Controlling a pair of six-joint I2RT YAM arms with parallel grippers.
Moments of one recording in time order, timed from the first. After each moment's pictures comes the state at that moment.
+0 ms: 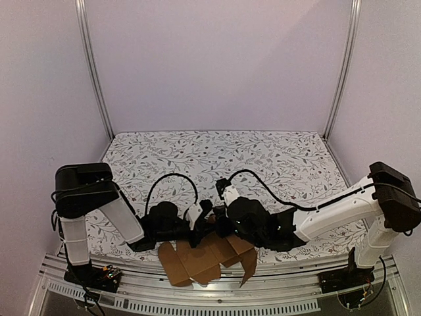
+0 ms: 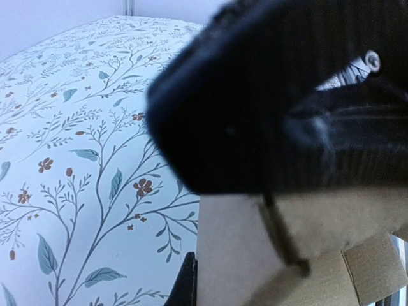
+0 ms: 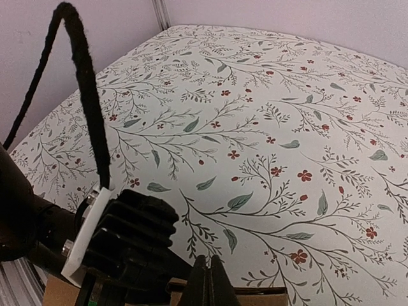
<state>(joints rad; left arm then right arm) -1.02 1.98 0.50 1.14 0.12 -0.06 1.30 1.73 0.87 0.35 0.55 0.51</state>
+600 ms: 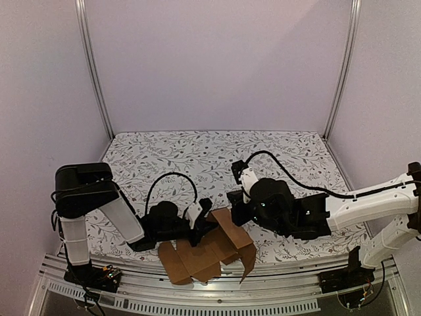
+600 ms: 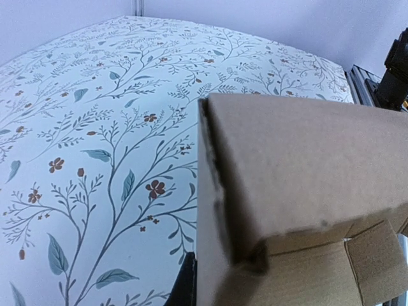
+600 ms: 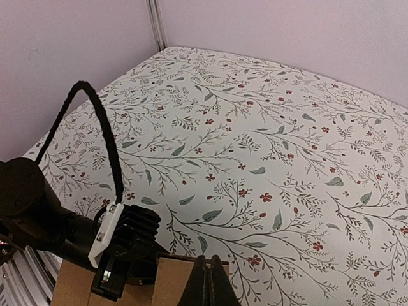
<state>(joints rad) -1.02 1.98 0.50 1.14 0.10 -0.06 1.28 1.45 0.86 0.13 0.57 0.42</state>
